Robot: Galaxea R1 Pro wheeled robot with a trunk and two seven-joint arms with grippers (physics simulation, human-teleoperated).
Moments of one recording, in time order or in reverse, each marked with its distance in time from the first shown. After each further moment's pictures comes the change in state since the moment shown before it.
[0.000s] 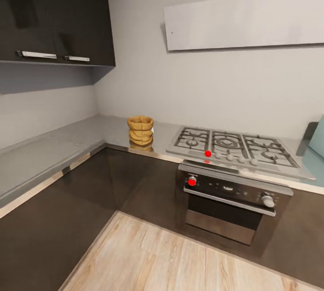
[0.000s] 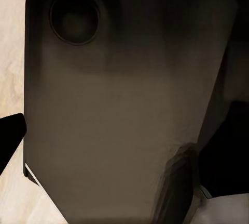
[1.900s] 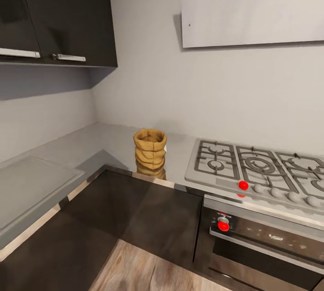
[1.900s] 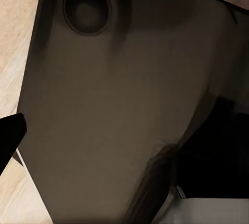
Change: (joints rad) left arm 0.000 0.002 -0.003 0.000 0.175 0.000 0.003; right arm 0.000 -0.003 0.000 0.000 -0.002 0.000 -0.002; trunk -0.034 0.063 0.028
